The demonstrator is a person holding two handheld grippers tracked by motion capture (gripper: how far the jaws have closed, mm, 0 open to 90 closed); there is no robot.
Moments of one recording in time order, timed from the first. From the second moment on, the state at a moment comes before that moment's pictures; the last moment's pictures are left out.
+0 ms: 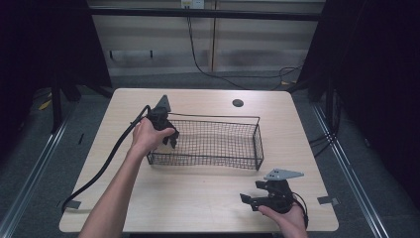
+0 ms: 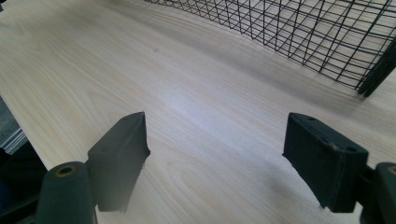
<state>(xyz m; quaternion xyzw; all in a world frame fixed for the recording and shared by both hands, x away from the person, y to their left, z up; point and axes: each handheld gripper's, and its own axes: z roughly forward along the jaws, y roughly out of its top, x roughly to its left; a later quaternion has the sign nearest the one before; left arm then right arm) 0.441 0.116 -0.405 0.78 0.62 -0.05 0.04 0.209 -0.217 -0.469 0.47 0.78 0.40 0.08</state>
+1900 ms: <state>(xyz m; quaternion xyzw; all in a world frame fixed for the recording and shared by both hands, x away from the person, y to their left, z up) 0.438 0.105 -0.434 0.77 0.63 -0.05 0.00 0.208 -0.217 -0.468 0.46 0.78 0.40 0.08</state>
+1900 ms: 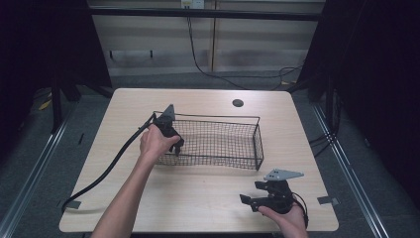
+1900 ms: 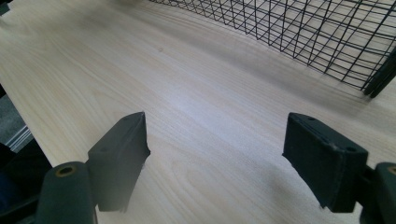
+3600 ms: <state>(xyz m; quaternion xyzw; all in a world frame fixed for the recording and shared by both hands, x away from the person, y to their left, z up) 0.402 0.163 -0.364 0.84 0.49 -0.05 0.20 0.210 -0.218 -0.468 0.47 0.78 0.40 0.08</state>
